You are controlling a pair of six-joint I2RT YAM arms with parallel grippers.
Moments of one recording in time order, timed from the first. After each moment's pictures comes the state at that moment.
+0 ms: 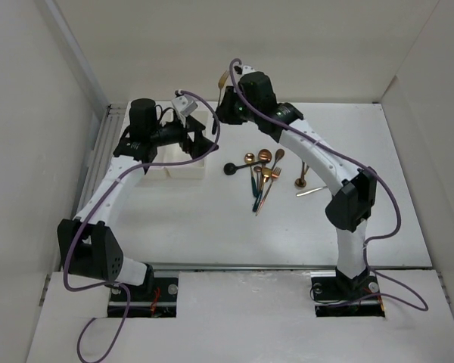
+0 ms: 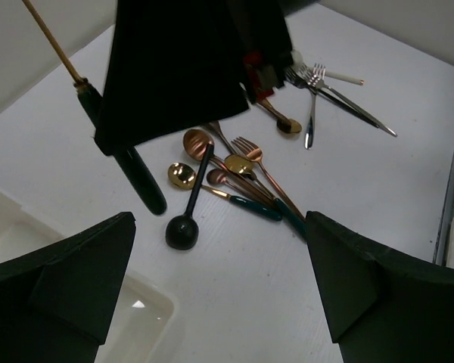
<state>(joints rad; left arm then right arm) -0.20 1.41 1.23 -0.17 0.92 0.15 0.64 2.00 2.09 -0.48 -0.04 0.52</state>
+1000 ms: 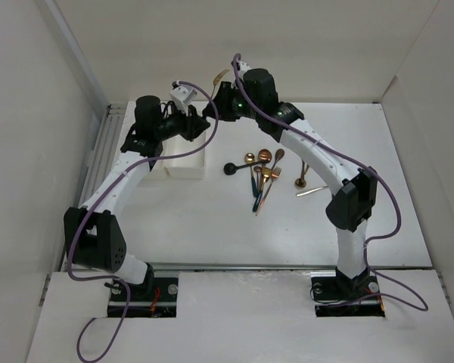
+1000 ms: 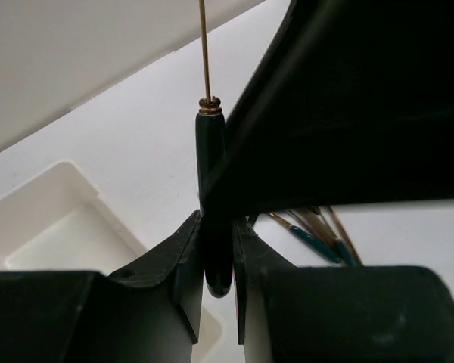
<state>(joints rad) -0.21 1.48 1.24 0.01 0.65 0.02 0.64 2.00 2.08 -0.35 -0.26 0.59</state>
